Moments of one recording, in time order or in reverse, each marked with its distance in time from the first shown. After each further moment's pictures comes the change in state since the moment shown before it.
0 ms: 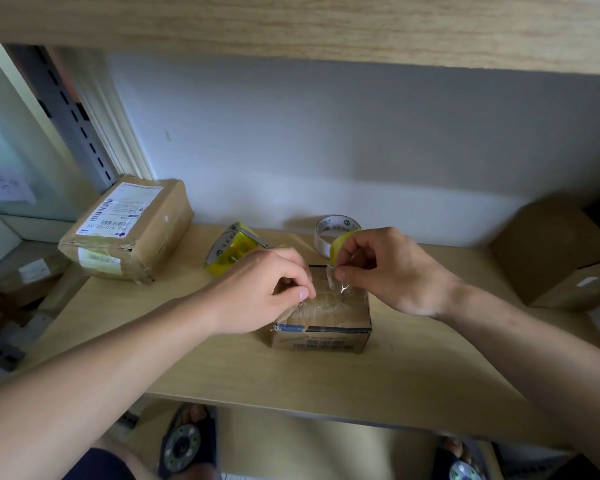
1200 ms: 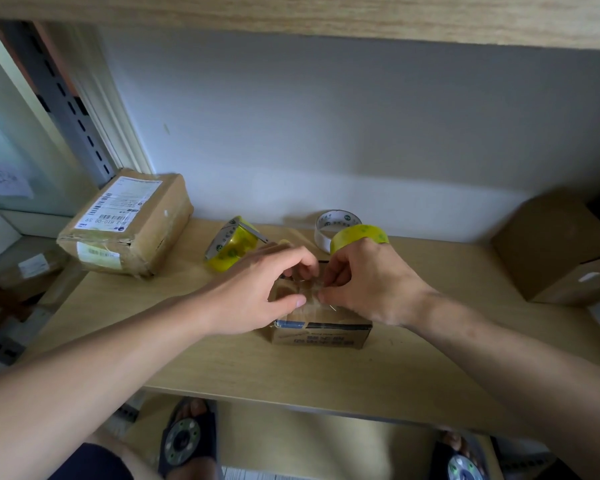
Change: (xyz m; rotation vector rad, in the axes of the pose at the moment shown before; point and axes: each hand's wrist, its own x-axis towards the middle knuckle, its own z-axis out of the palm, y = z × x) left_hand -0.007 -0.014 0.007 -0.006 0.028 0.111; right_hand 0.002 -0.010 0.029 -0.180 -0.021 0.095
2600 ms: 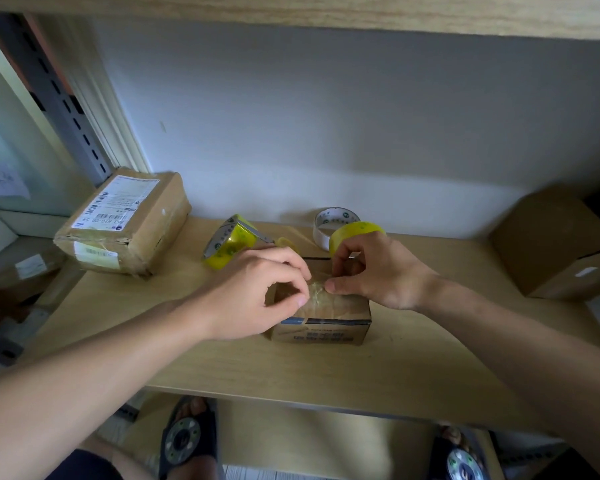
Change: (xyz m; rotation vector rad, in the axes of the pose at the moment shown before) left_hand -0.005 -0.004 0.004 0.073 0.074 0.095; right_hand 0.010 0.021 -0.009 0.146 -0.045 0.002
